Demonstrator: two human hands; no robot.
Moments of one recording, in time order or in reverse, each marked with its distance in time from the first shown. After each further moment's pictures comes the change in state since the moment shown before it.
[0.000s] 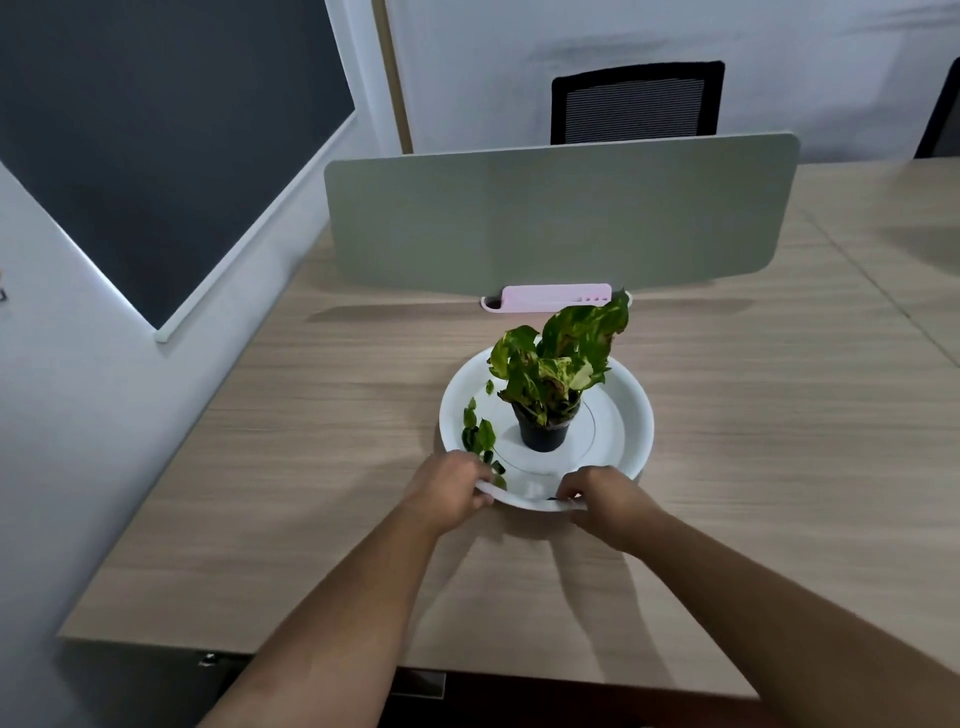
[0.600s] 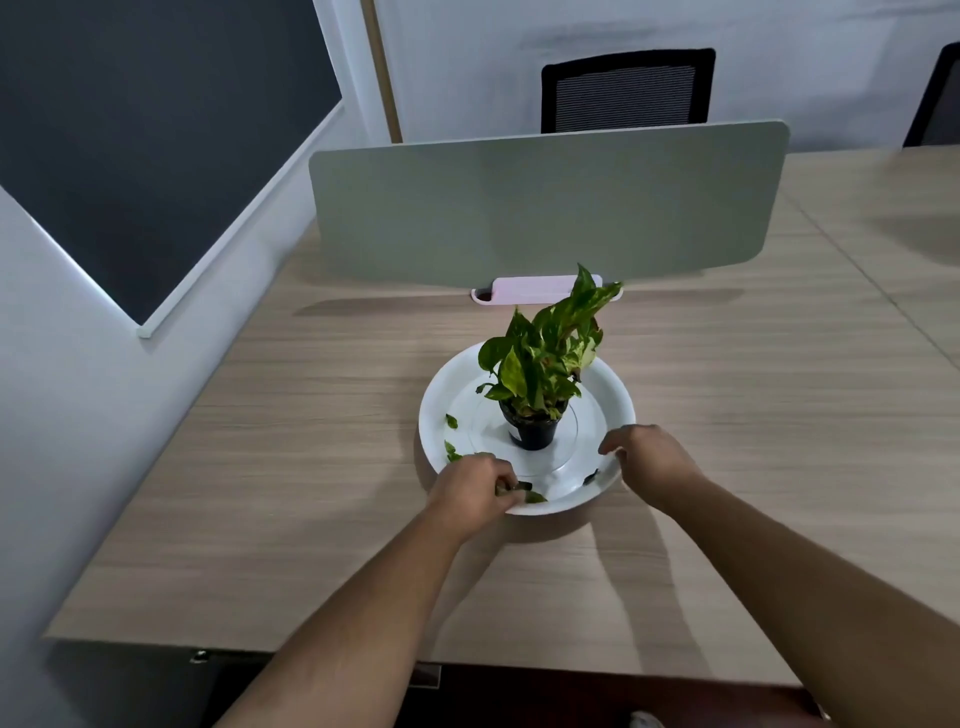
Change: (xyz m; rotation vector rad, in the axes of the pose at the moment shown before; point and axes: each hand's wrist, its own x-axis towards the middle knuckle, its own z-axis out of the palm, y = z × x) left_hand 0.002 0.036 0.012 -0.209 0.010 -0.105; right_hand 0.003 0.042 -0.033 -0.062 0.209 0.157
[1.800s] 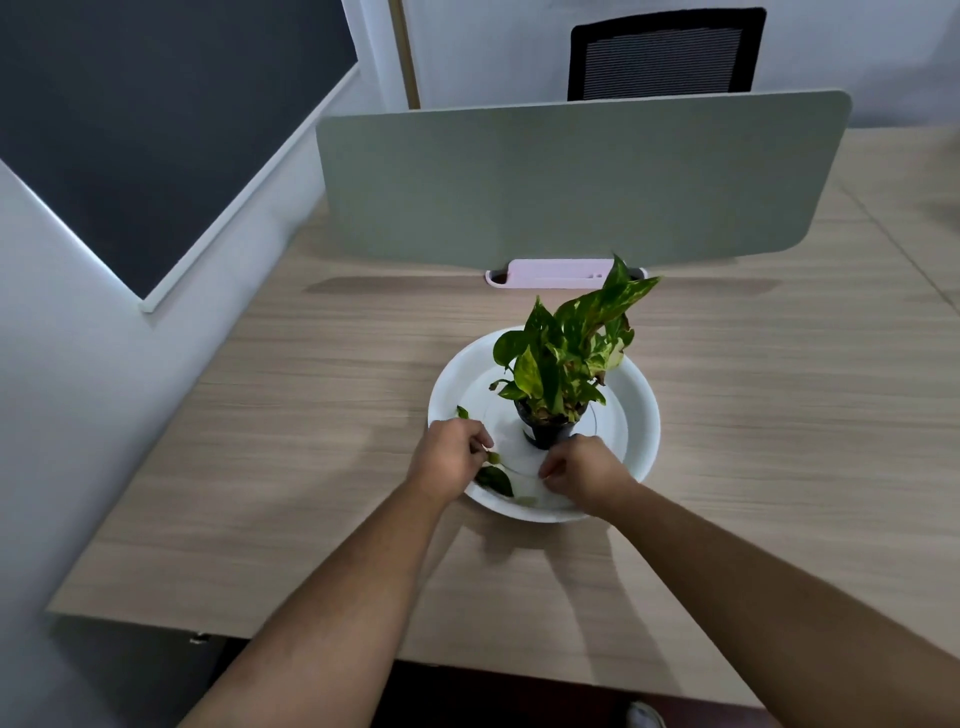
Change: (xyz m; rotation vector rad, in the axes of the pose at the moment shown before) left_hand 0.025 -0.027 -0.014 -0.225 0.153 -0.214; right_hand 0.023 -0.058 0.038 0.253 -0.204 -0.075
